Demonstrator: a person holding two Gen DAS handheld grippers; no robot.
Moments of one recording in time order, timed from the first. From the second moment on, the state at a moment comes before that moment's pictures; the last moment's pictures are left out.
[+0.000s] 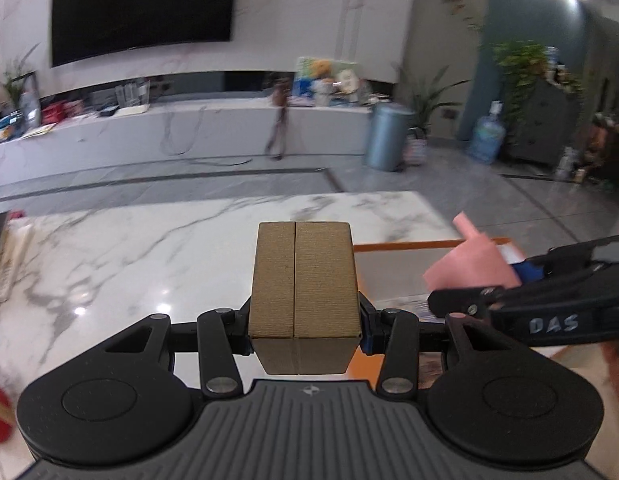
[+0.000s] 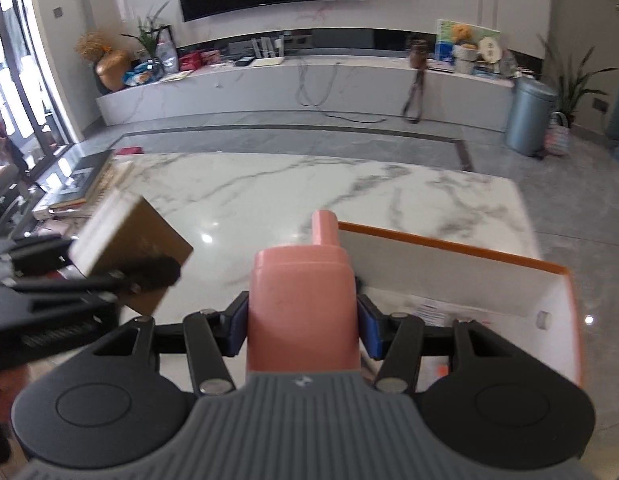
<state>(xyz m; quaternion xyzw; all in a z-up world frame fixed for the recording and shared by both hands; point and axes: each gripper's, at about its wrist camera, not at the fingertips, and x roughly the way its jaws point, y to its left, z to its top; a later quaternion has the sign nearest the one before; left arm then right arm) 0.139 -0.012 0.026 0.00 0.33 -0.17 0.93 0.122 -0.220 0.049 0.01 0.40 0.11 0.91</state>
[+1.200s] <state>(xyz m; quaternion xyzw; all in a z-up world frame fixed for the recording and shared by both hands) 0.199 -0.223 -0.056 0.04 0.42 -0.31 0.85 0.144 -0.388 -0.047 -0.07 0.45 0.02 0.89</state>
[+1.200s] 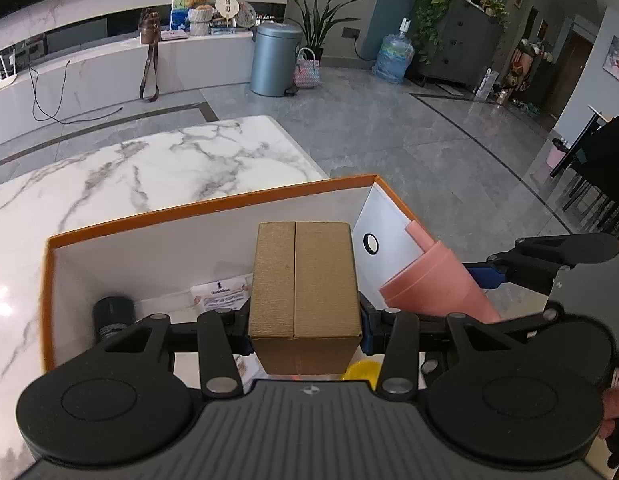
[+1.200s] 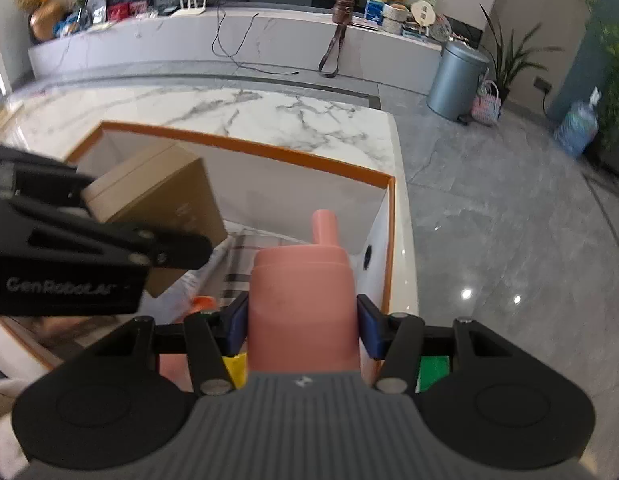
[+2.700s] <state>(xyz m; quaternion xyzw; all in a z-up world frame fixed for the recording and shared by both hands) 0.216 -0.265 -0.102 0.08 0.47 -0.28 0.83 0.141 -0.358 -0.082 -0.22 0.41 0.01 0.88</state>
